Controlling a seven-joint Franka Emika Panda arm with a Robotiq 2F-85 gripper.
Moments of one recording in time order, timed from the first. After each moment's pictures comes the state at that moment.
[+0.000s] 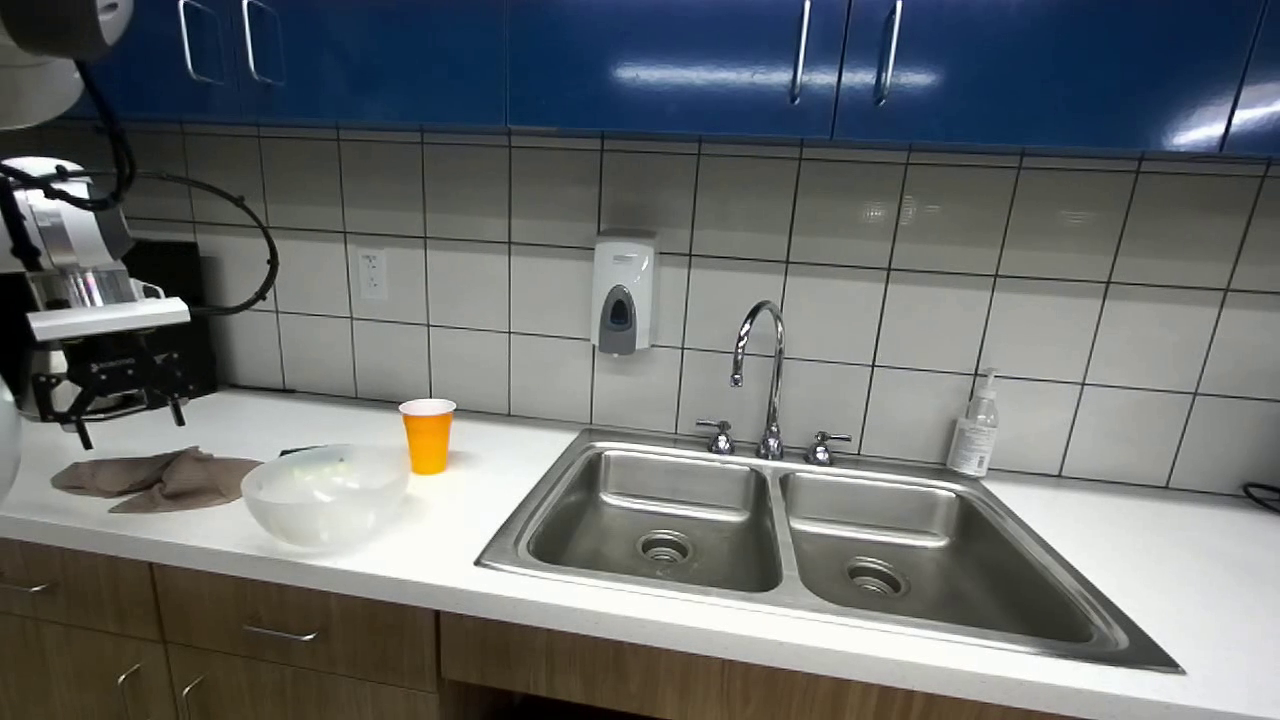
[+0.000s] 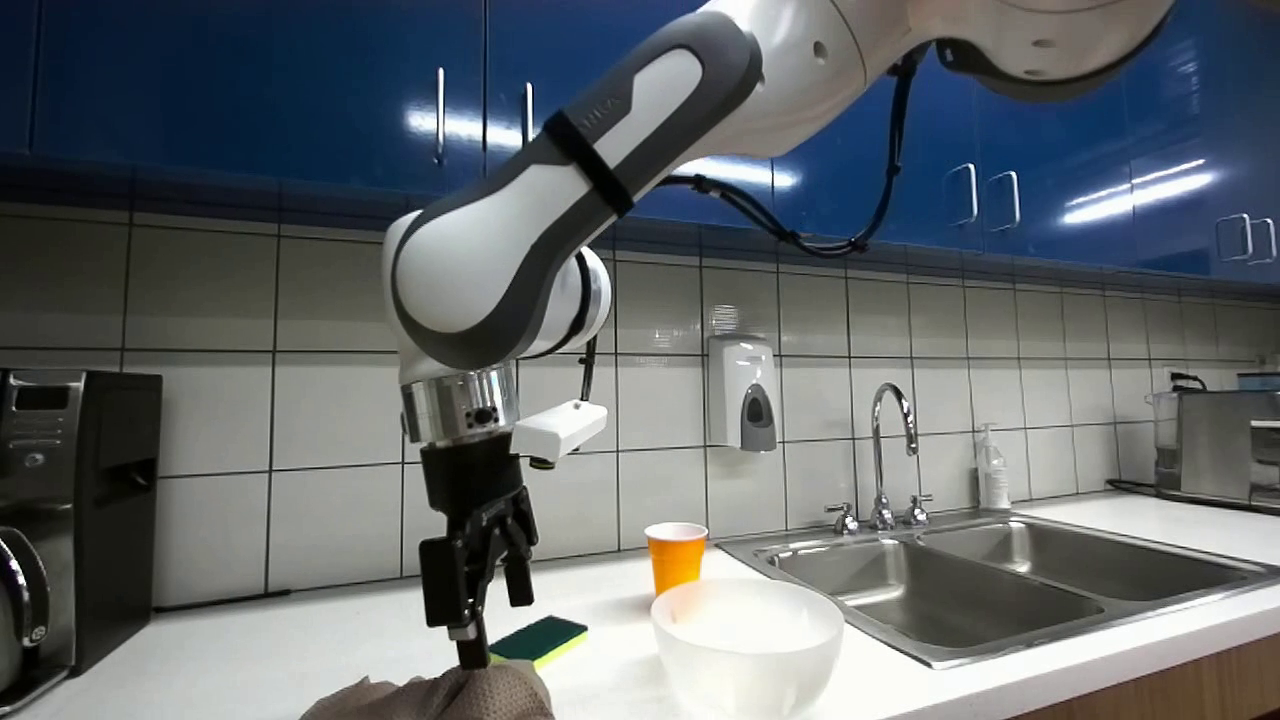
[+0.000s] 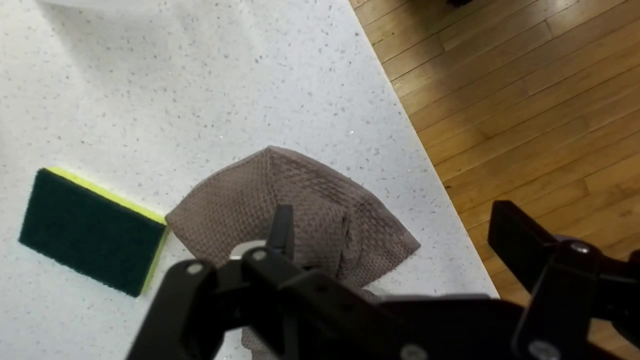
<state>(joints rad) 0.47 0.52 0.30 -1.73 -0.36 2.12 -0.18</state>
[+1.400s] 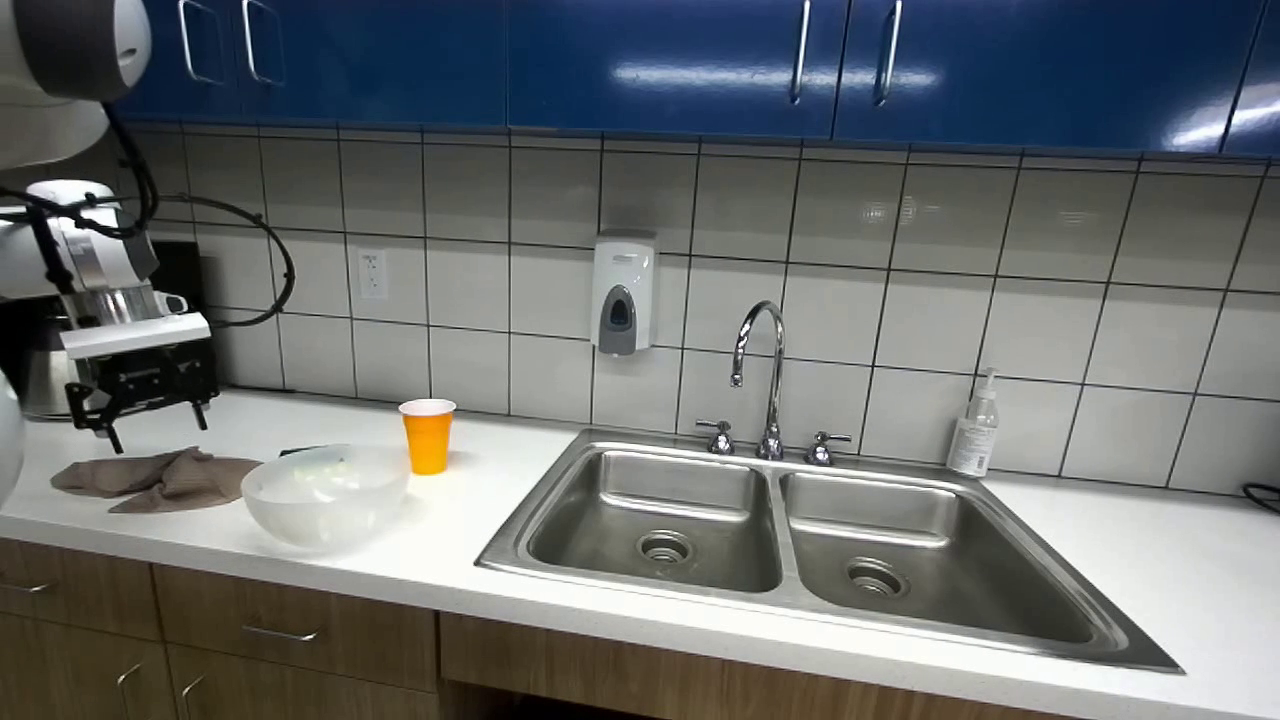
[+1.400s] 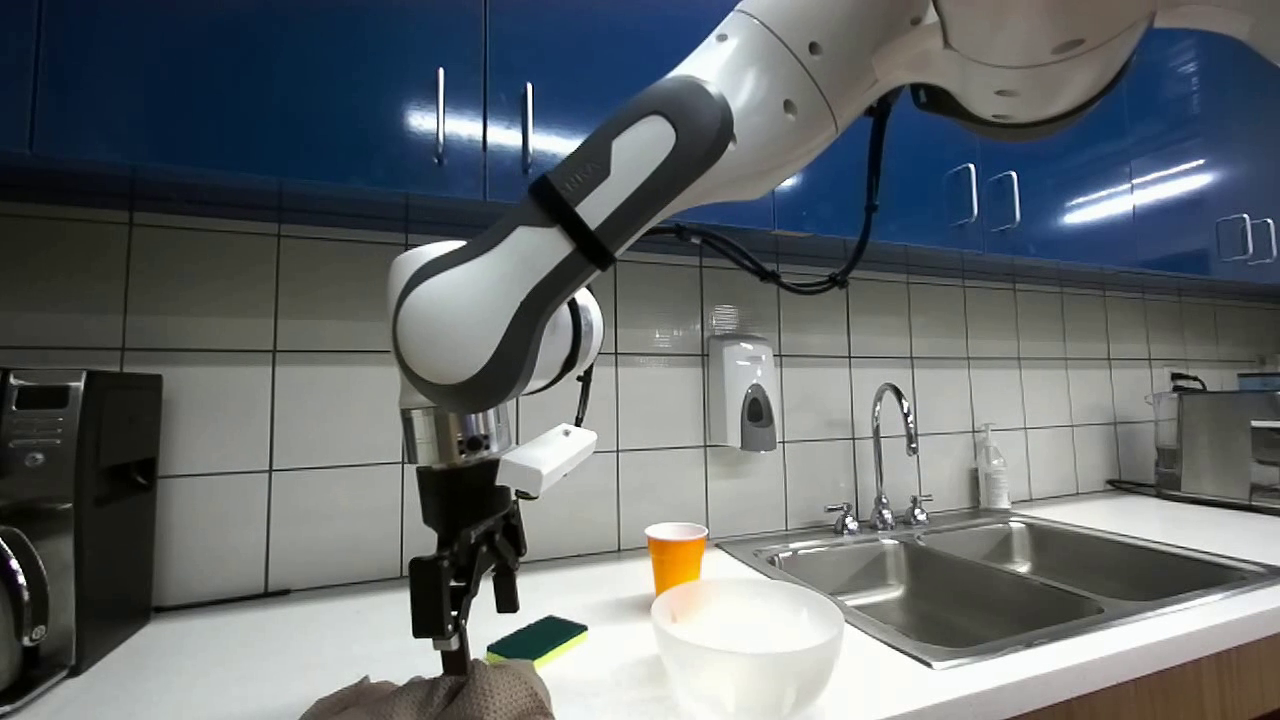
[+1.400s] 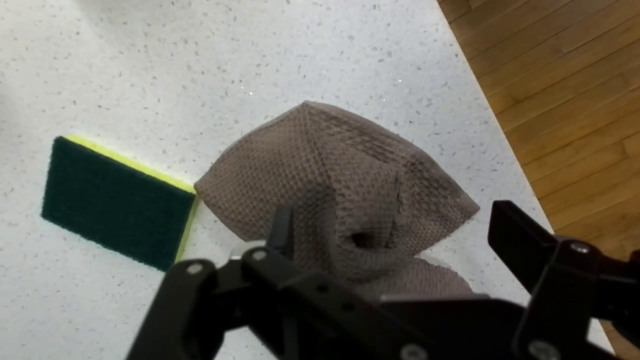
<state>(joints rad) 0.49 0.61 0.24 -1.65 -0.37 2.20 -0.16</state>
